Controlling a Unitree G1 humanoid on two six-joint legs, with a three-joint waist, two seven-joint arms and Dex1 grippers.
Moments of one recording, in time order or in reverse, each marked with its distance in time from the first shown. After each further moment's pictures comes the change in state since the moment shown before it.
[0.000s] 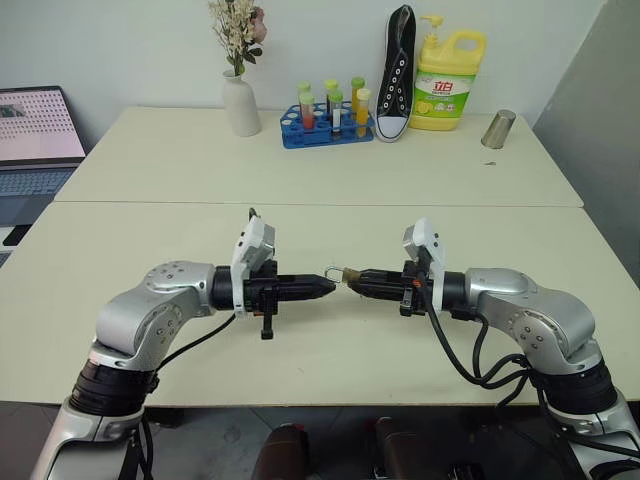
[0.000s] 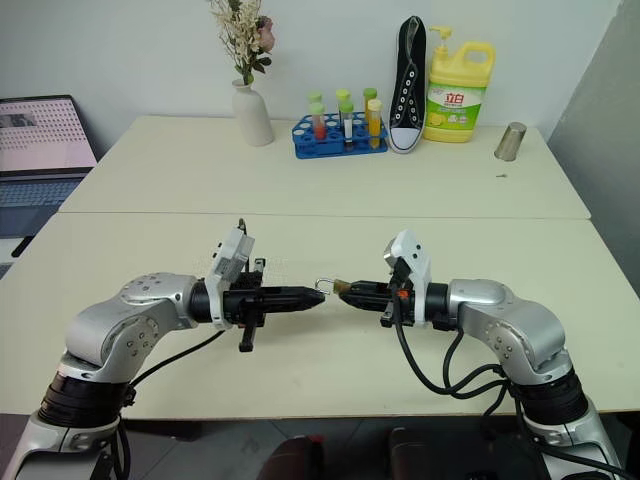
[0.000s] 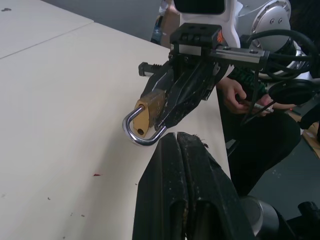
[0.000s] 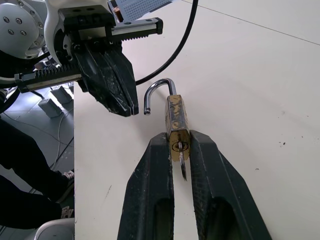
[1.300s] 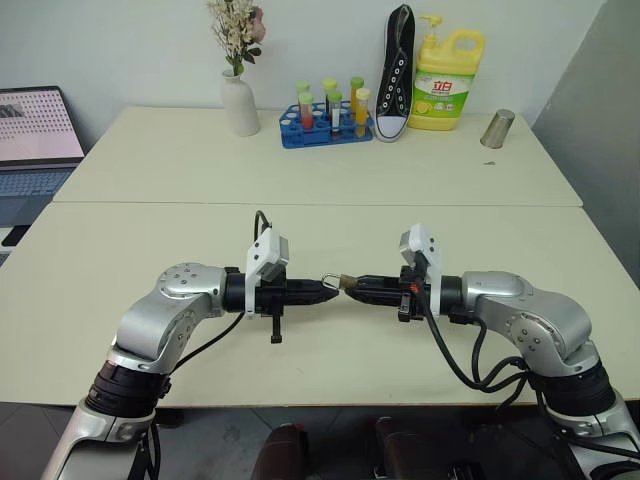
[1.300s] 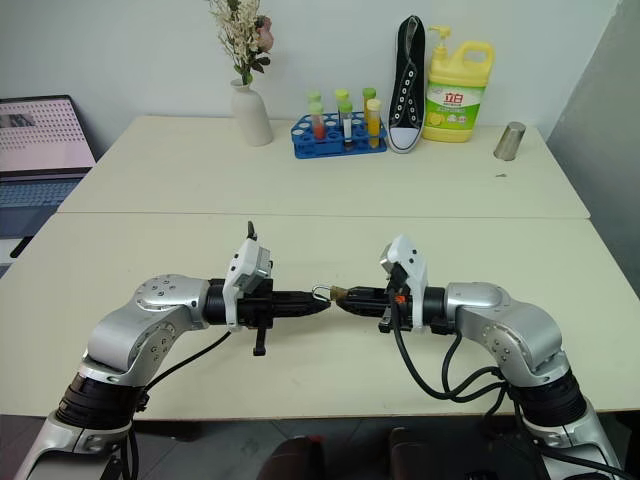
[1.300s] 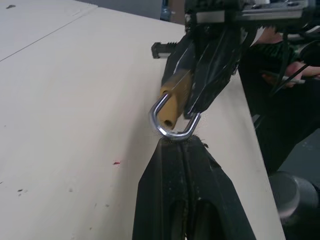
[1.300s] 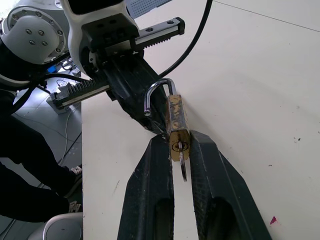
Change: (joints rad) left arm 0.011 -0.032 -0.067 0.024 0.175 -0.143 -0.028; right arm 0.007 -0.001 0.019 -0.001 0.001 0.001 0.017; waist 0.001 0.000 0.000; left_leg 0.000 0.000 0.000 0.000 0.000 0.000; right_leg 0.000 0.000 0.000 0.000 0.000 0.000
